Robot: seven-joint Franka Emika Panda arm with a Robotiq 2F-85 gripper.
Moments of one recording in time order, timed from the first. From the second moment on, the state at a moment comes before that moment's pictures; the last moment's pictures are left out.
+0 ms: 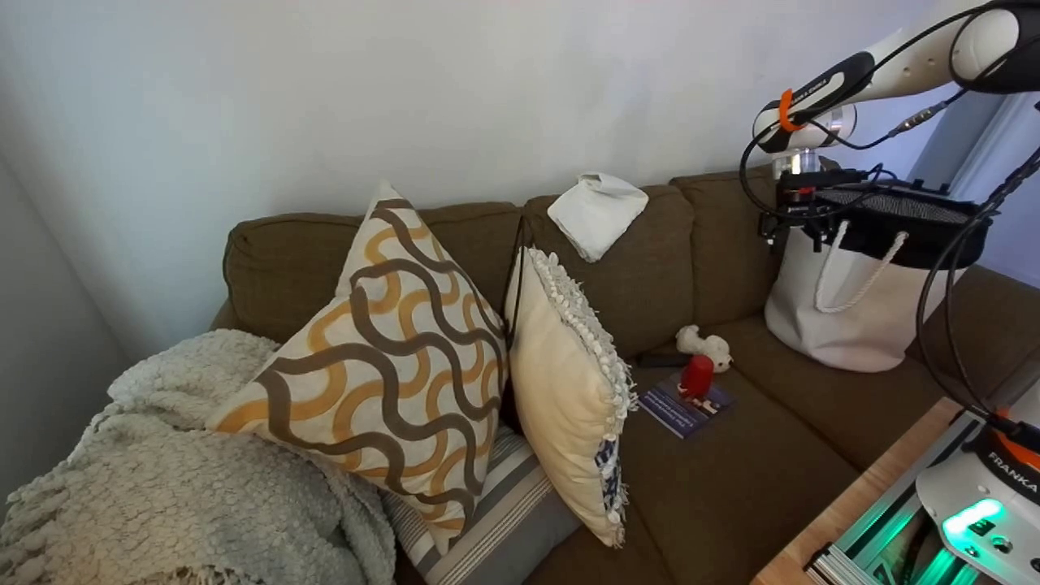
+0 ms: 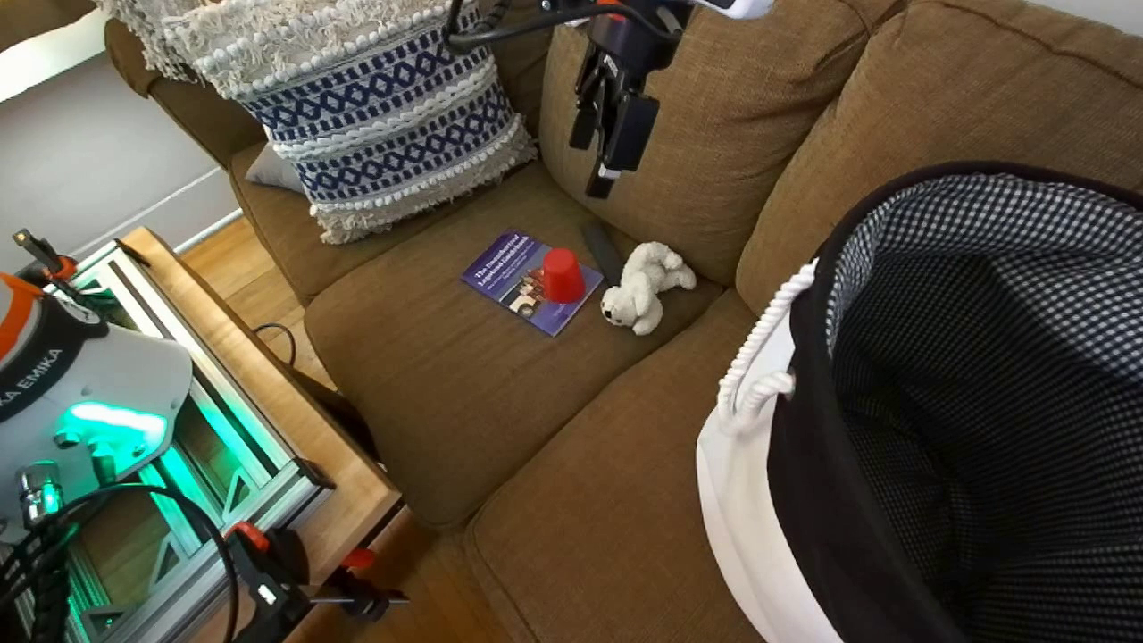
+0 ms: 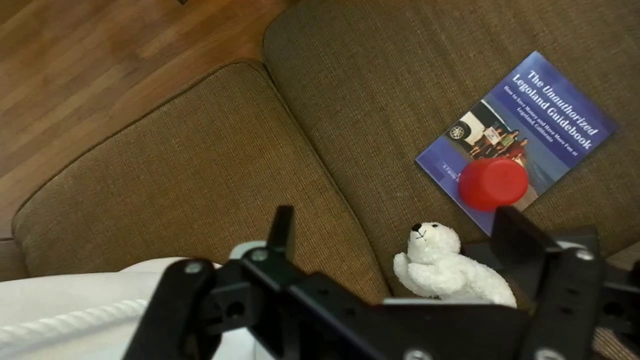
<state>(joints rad) -0.28 0.58 -0.24 -1.66 0.00 1.76 0.17</state>
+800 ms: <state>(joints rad) -0.17 0.61 -0.29 -1.94 -0.44 2.47 0.21</state>
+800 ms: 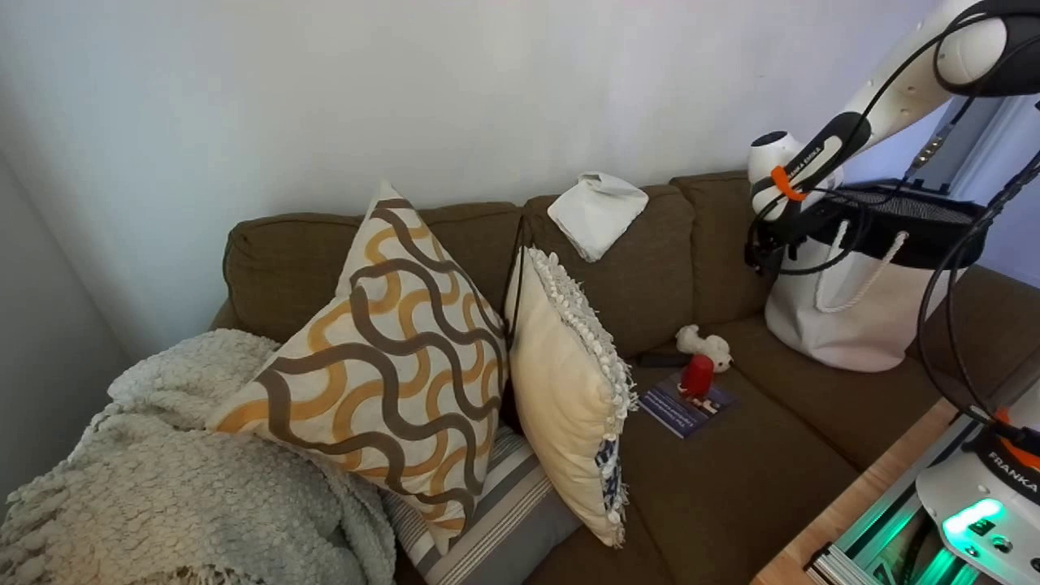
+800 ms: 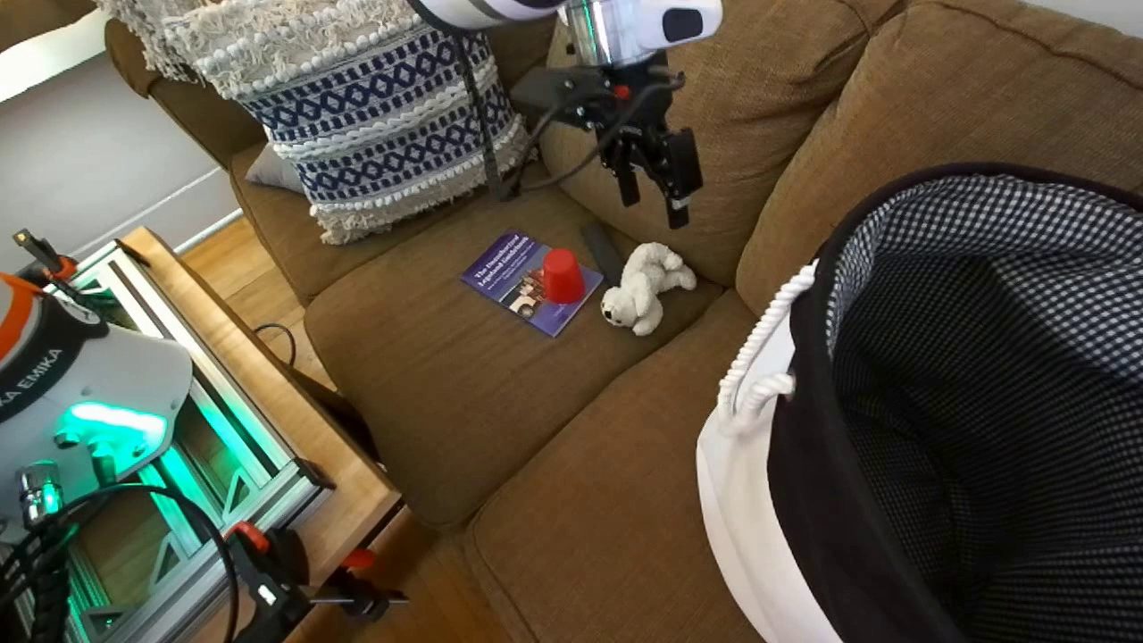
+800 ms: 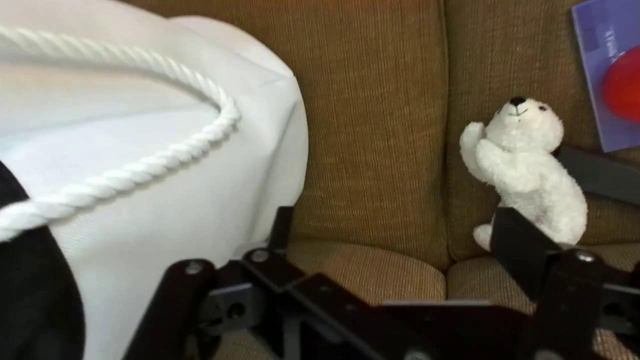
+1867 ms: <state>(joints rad) -0.56 1.06 0.15 -1.62 -0.12 2.54 -0.60</state>
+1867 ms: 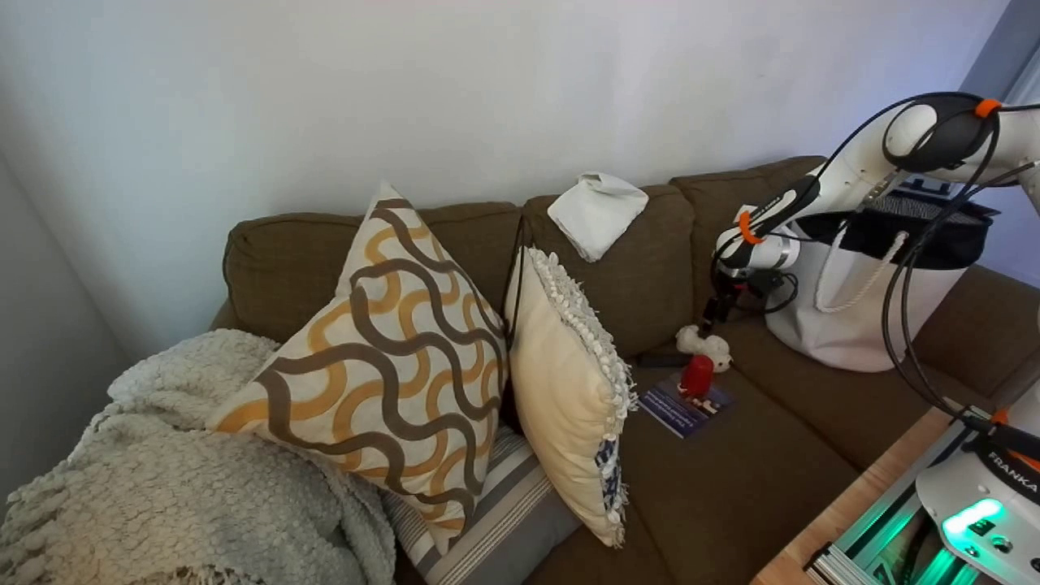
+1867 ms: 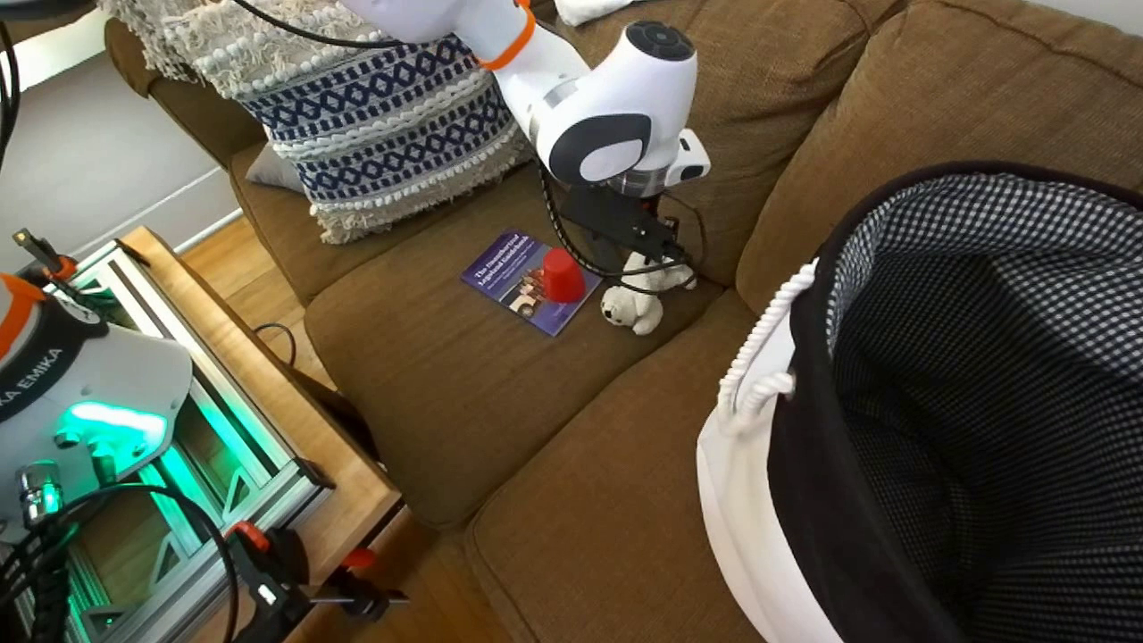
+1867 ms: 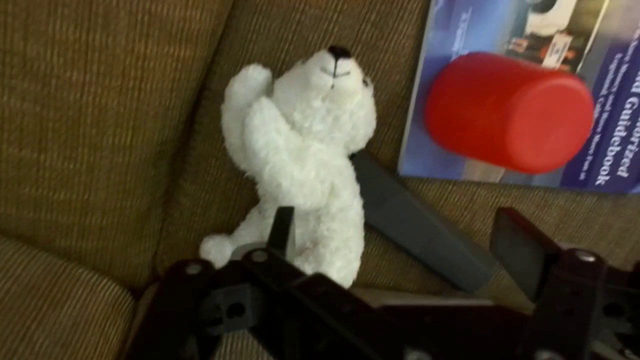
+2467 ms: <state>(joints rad) -0.49 1.09 0.08 -1.55 -0.09 2.46 -0.56</state>
